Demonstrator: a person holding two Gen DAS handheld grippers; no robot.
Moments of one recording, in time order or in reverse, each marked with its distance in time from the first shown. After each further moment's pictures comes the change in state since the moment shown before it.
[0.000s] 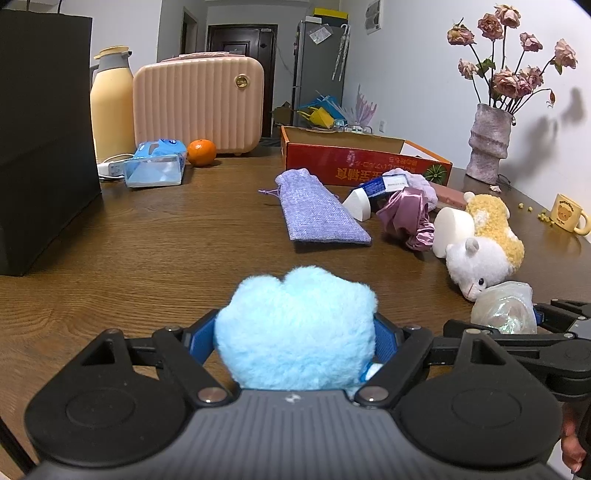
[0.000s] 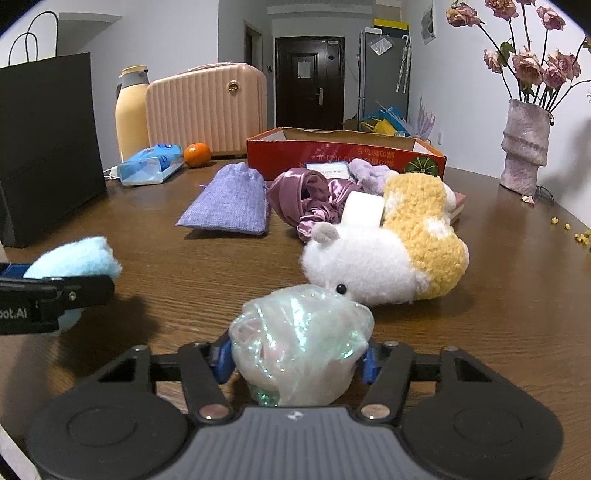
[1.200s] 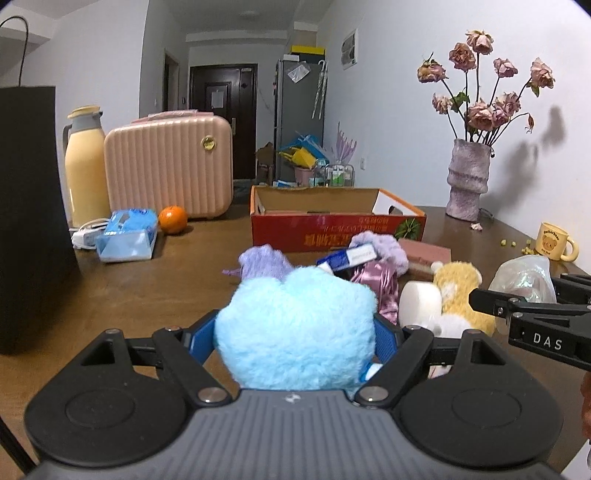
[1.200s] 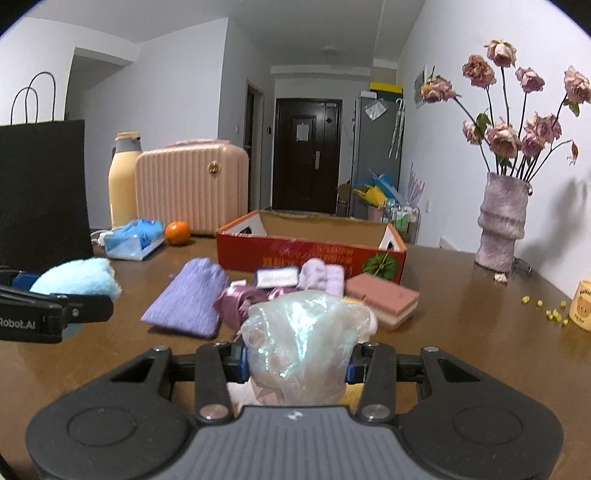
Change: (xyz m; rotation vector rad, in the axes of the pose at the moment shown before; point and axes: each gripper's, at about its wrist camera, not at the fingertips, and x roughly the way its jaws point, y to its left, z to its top) left arm 0.001 -0.044 0.057 0.055 -0.136 -0.034; right arm -0.033 -0.056 0.051 -0.044 -0.223 -0.023
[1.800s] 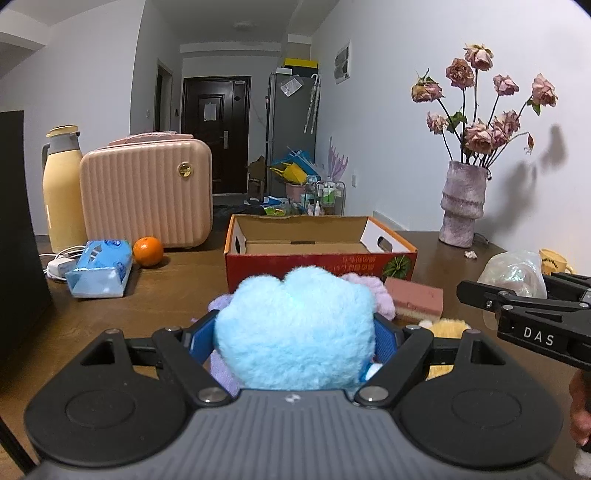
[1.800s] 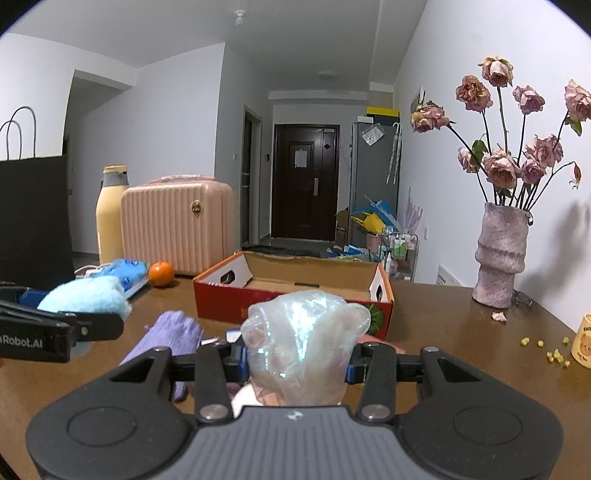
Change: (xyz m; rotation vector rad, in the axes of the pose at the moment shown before) left arm 0.037 -0.022 0.046 -0.012 -0.046 -0.030; right arm 0.028 -0.037 0.042 0.006 -0.093 0.005
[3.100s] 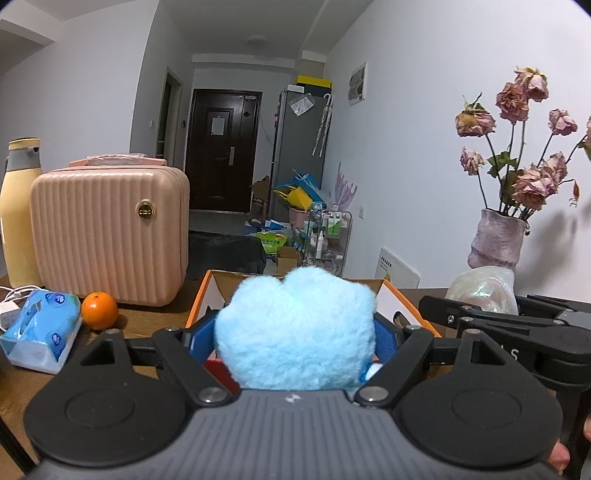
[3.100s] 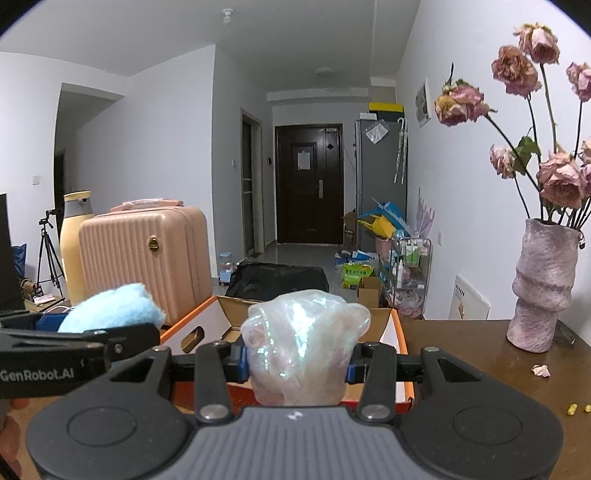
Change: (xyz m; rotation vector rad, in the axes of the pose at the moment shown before) left arm 0.147 -0.009 0.088 -0.069 -0.068 0.009; right arm 0.157 -0.048 0.084 0.044 -0.004 0.038
